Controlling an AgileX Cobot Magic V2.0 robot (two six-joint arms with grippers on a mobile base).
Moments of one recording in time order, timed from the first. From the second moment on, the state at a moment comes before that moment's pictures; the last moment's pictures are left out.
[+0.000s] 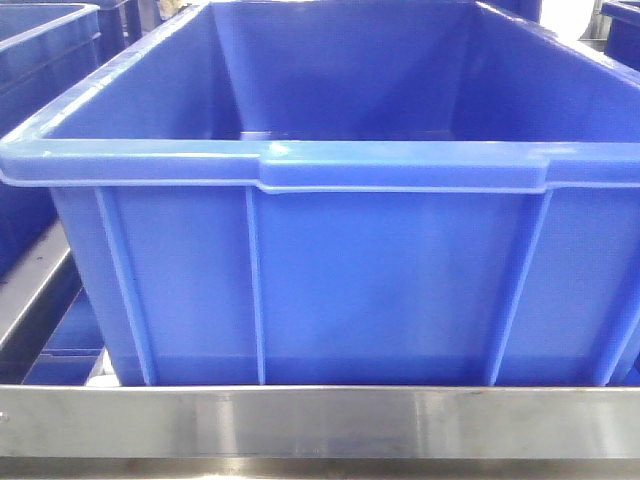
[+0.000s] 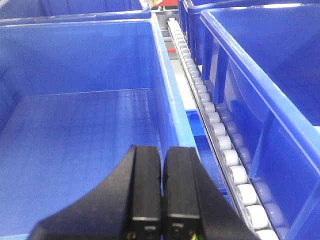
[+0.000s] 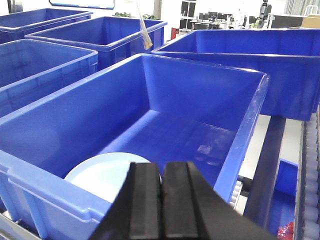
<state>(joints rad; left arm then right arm) -0.12 0.25 -0.32 -0.05 0.28 0.06 0.39 0.13 -0.35 0.23 0.27 -0.25</state>
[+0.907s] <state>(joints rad) -0.12 0.25 -0.32 -0.05 0.28 0.06 -0.01 -0.01 0.03 0.09 0.06 -0.02</state>
